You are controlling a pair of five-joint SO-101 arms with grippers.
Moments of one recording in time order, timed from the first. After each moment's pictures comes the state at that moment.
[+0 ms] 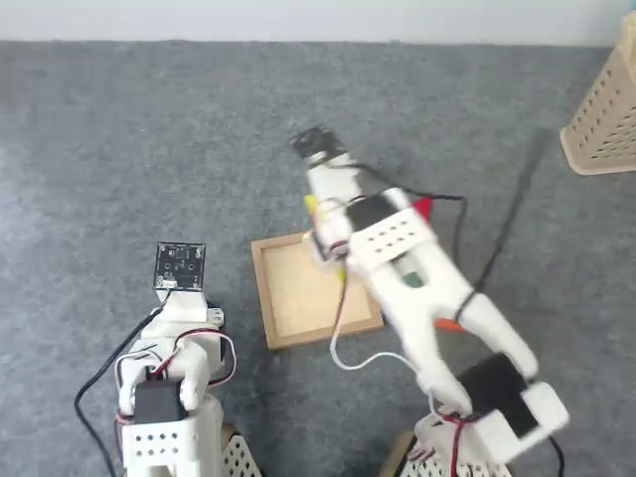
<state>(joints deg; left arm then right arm) -10.7 -103.3 97.2 71.5 -0.7 -37.3 -0.8 20.2 61.0 -3.1</state>
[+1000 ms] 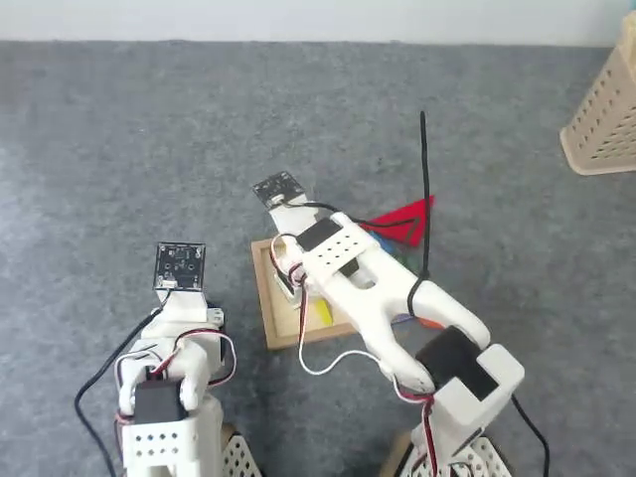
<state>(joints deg) -10.6 -103.3 97.2 71.5 -0.7 -42.5 10.0 20.2 59.8 -8.0</state>
